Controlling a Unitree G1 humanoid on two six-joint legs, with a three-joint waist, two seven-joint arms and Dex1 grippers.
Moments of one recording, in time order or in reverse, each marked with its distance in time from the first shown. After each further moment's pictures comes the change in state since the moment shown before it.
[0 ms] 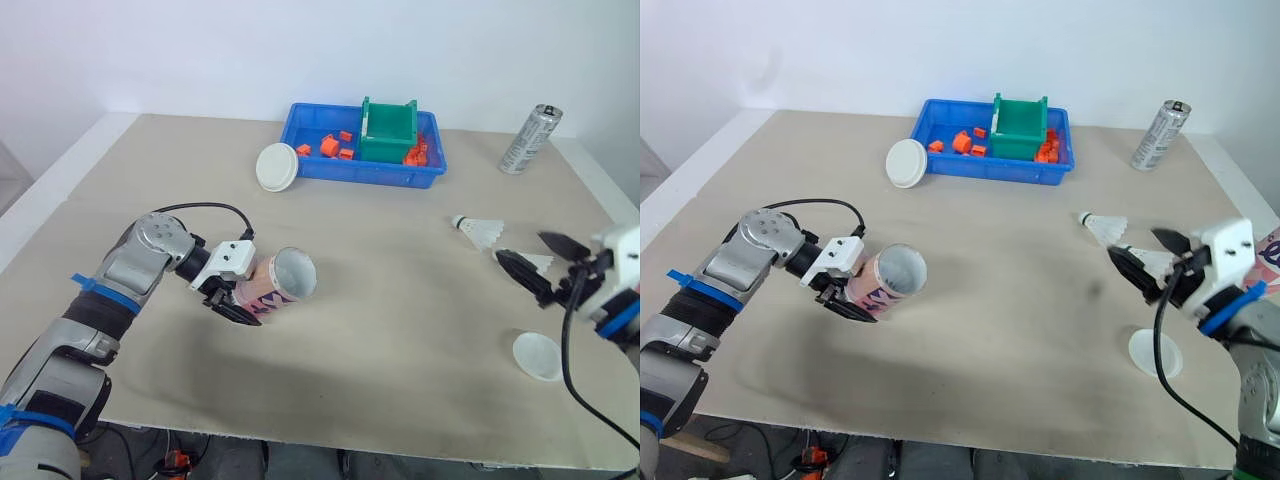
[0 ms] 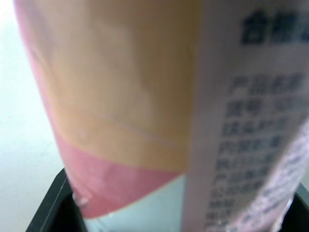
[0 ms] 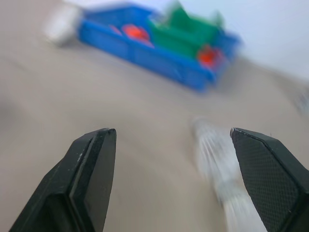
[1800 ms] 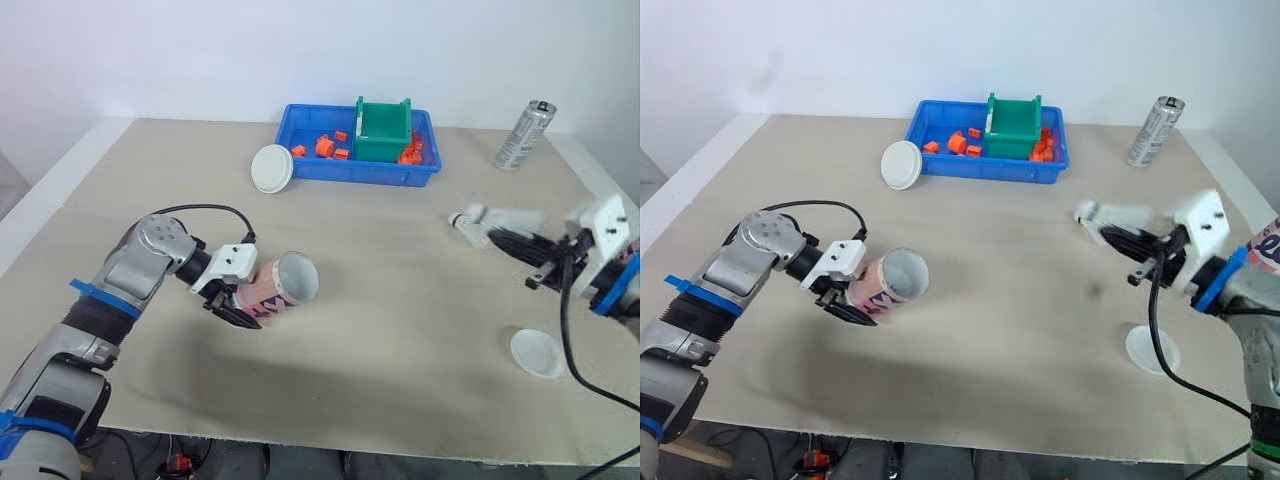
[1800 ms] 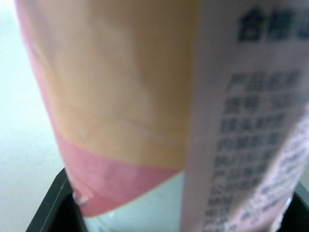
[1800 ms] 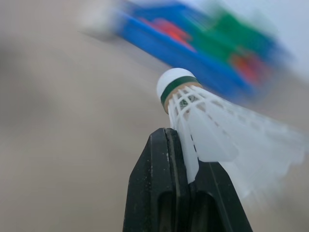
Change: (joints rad) left arm 0.027 -0.005 0.026 -0.071 0.035 0.060 -0.004; right arm -0.183 -0.236 0.255 -0.165 0.148 0.031 0.164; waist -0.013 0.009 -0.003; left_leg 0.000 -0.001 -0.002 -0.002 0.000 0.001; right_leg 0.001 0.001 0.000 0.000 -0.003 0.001
